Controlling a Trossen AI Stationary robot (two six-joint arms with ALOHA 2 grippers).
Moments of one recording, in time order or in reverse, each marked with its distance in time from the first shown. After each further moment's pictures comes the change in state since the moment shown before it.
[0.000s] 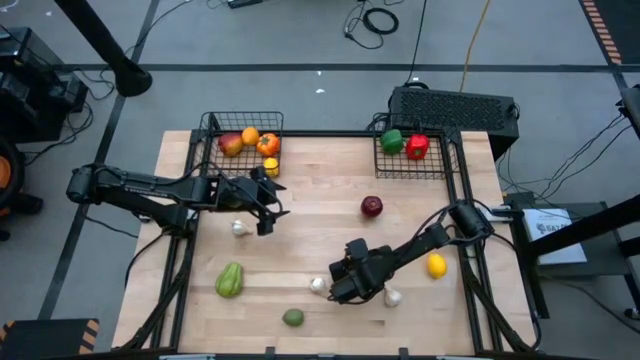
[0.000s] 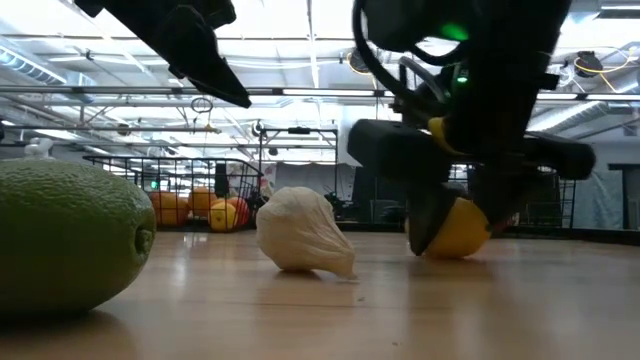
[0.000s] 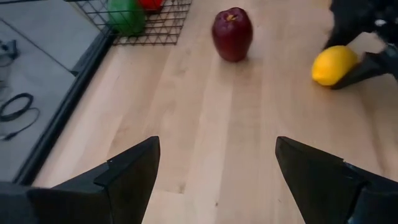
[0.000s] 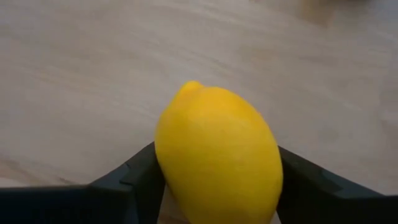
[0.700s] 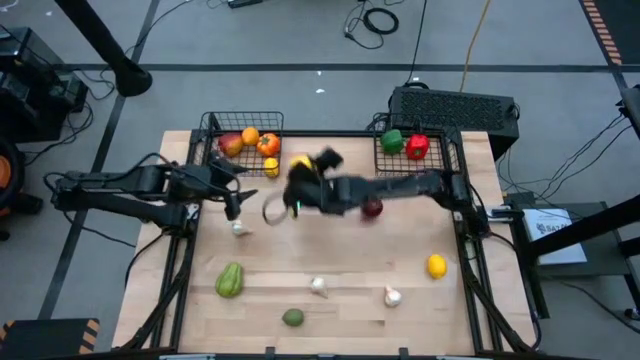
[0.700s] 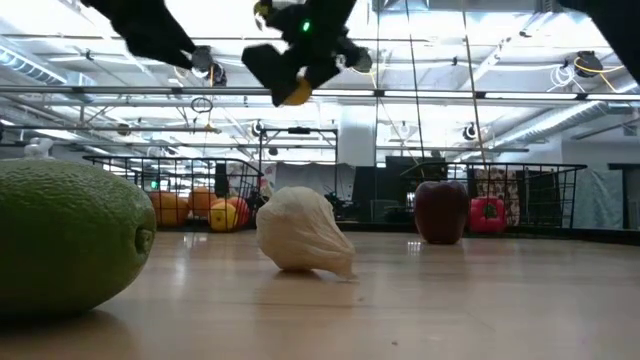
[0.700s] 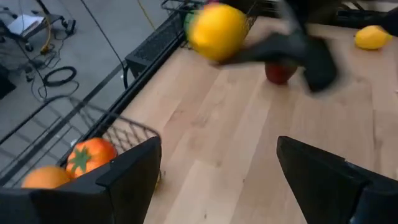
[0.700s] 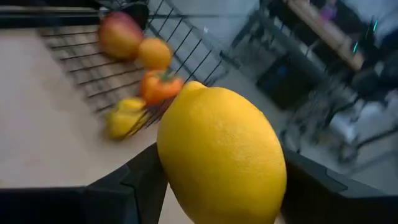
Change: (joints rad) left arm 0.000 -0.374 0.063 -0.378 -0.153 -0.219; right arm -0.441 -0.004 0.470 0.336 0.474 -1.510
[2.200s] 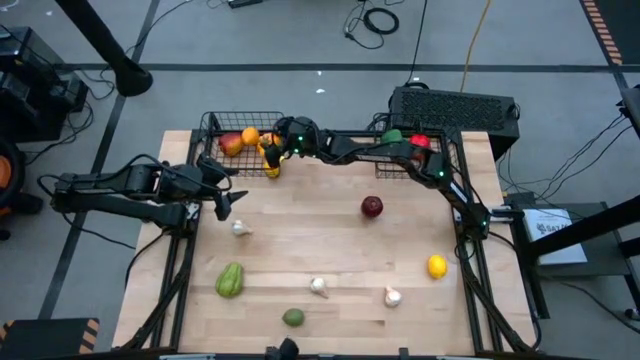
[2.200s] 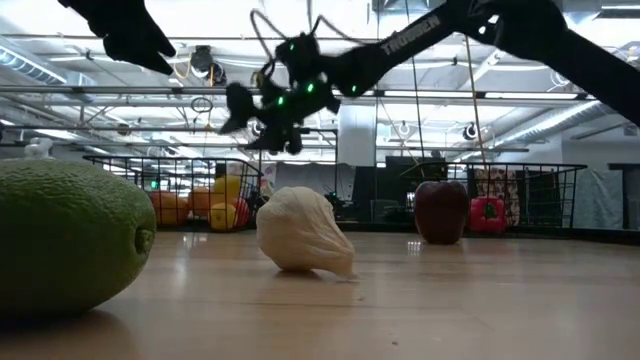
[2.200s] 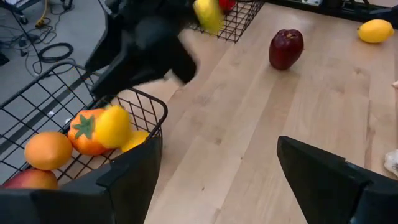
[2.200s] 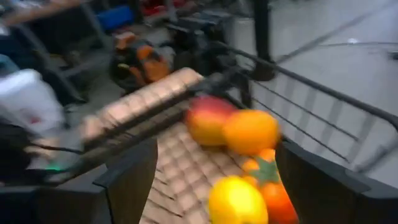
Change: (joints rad) left arm 0.000 -0.077 -0.001 -0.132 0.011 -0.094; right arm -0.348 0.199 -0.003 0.751 -0.864 0.097
